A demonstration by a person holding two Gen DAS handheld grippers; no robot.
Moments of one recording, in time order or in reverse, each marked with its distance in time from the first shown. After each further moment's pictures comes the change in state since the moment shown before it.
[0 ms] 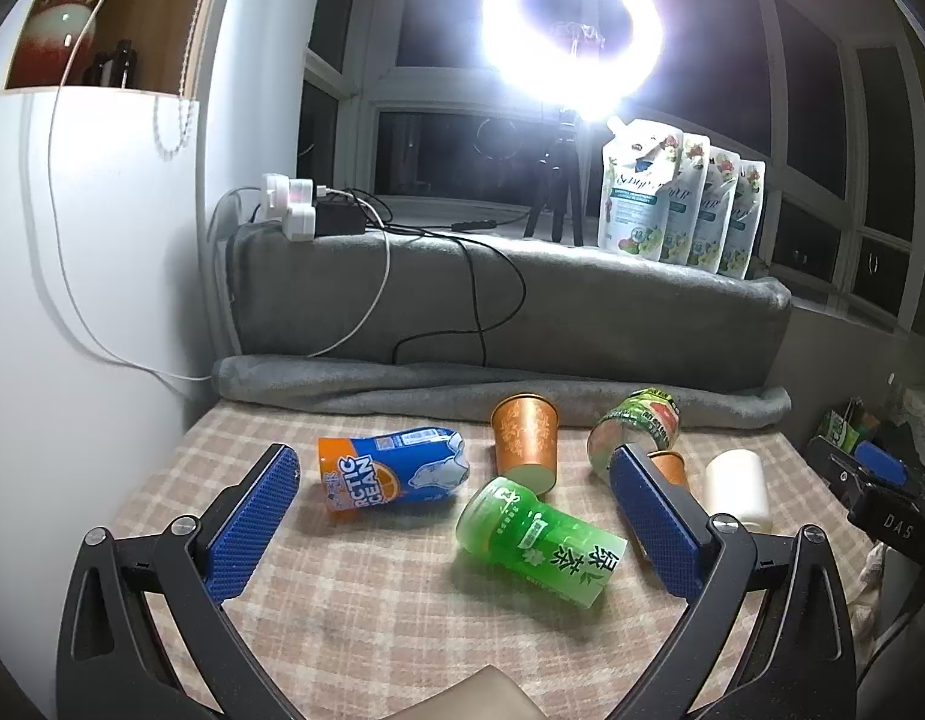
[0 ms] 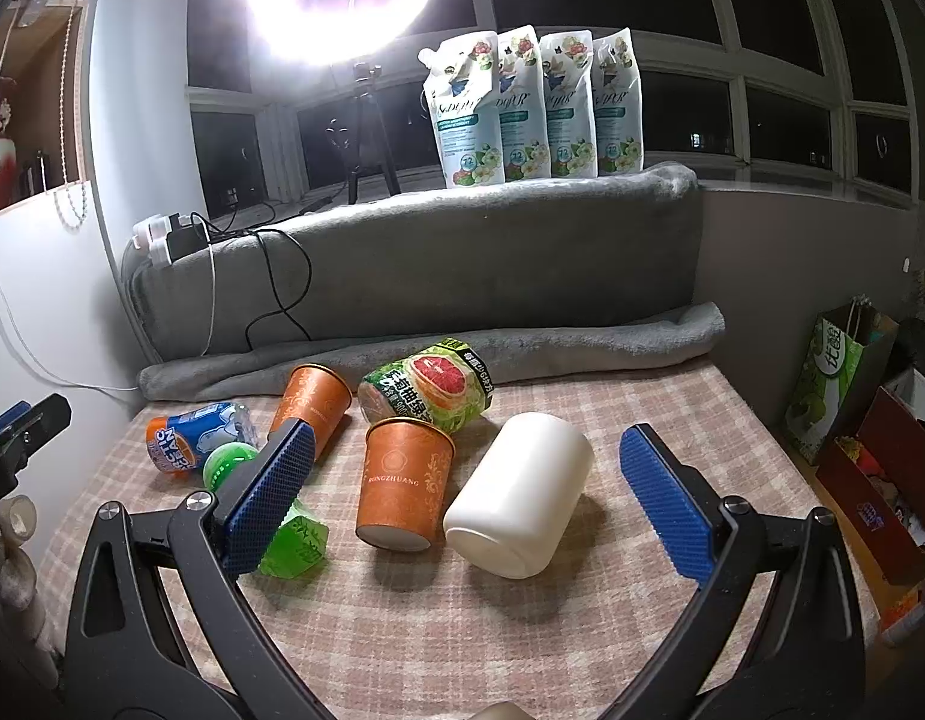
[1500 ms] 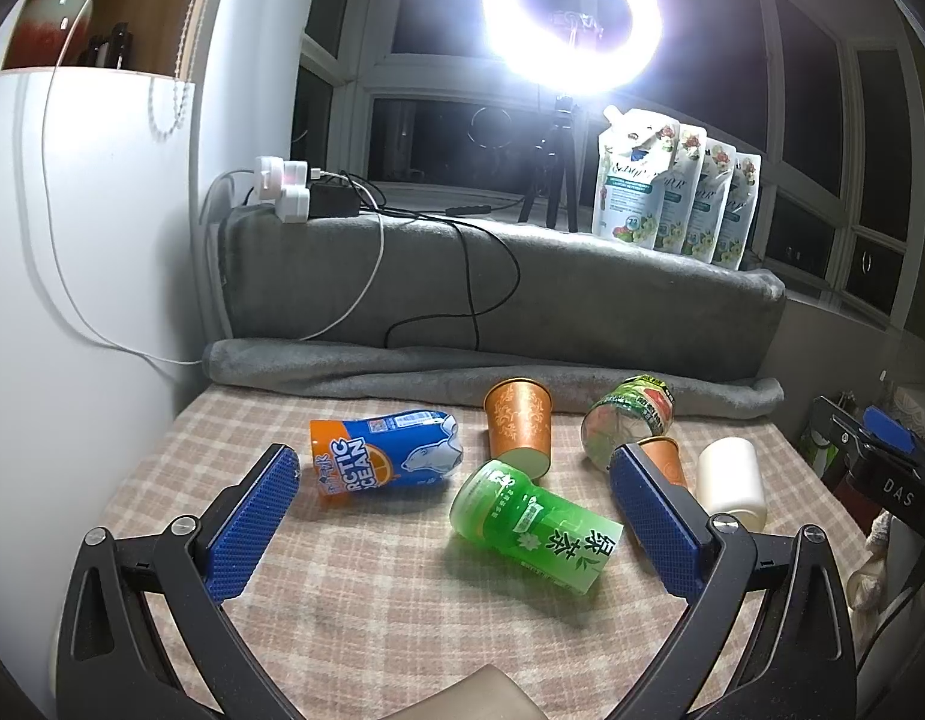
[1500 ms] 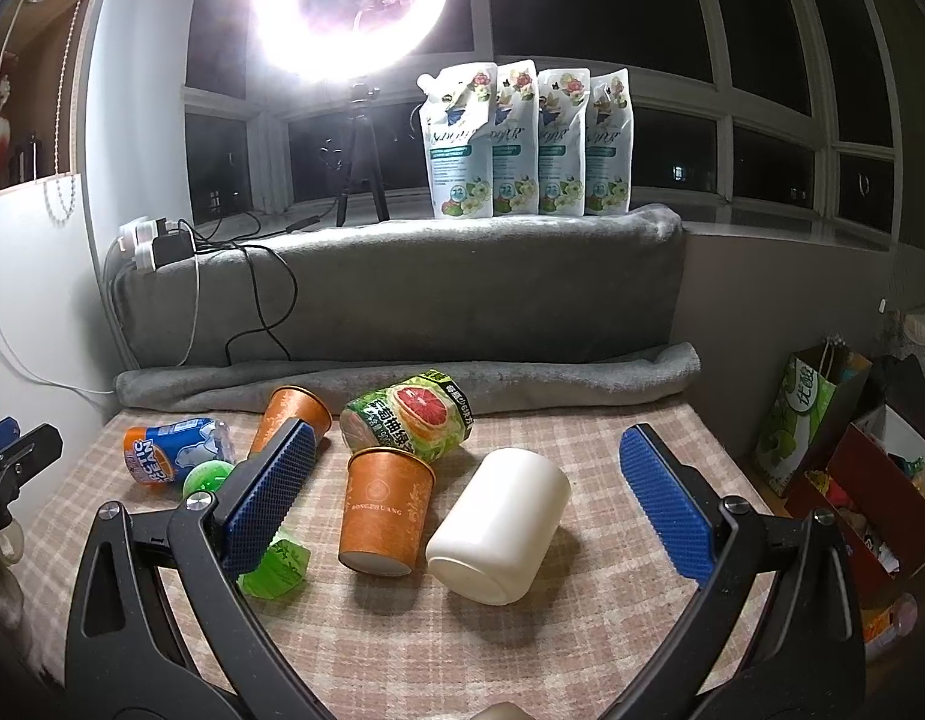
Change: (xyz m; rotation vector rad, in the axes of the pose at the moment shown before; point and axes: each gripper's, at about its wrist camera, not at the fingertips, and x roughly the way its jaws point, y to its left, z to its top) left arm 0.003 -0.002 -0.006 -0.006 0.024 -0.019; right arm -0.008 0.012 0.012 -0.054 -0.048 -0.078
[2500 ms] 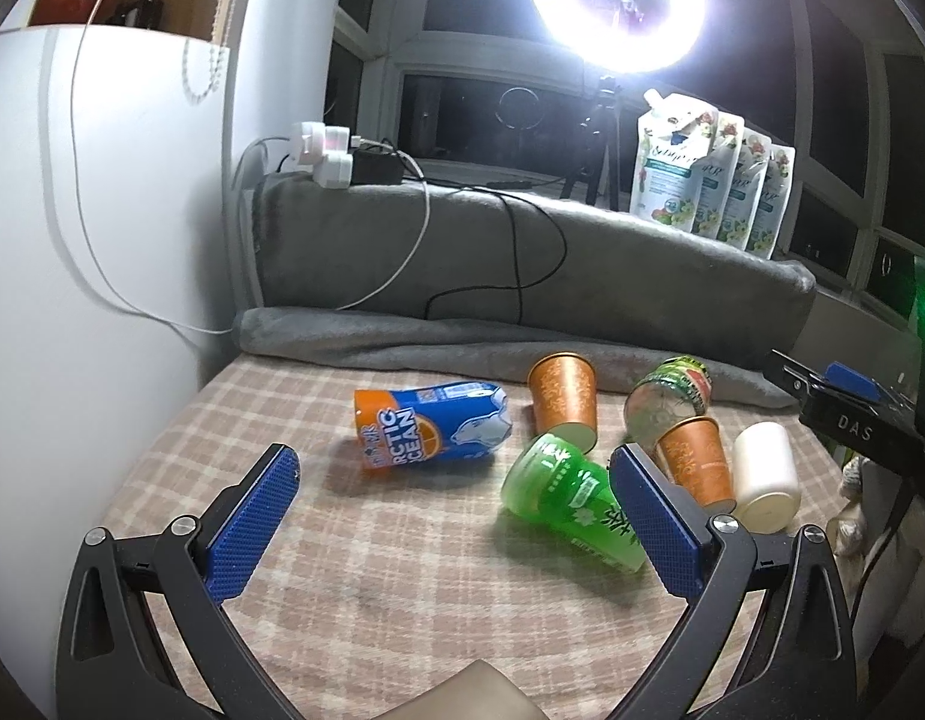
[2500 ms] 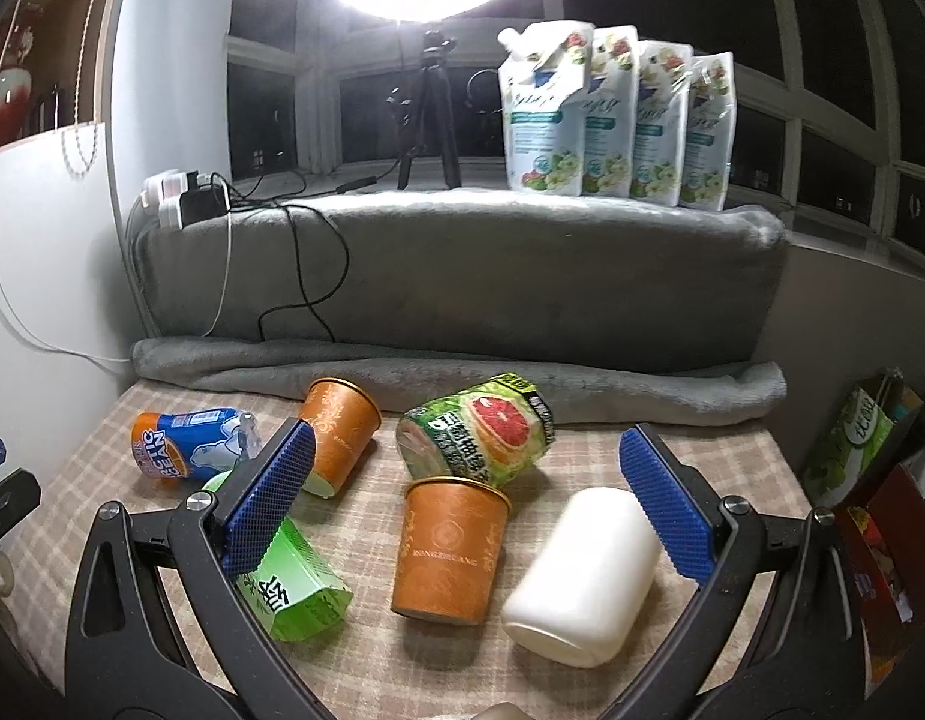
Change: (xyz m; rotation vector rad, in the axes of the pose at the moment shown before) left arm 0.008 0.036 -0.009 -0.039 0.061 0.043; right arm 0.066 0.045 0.016 -0.089 0.082 0.111
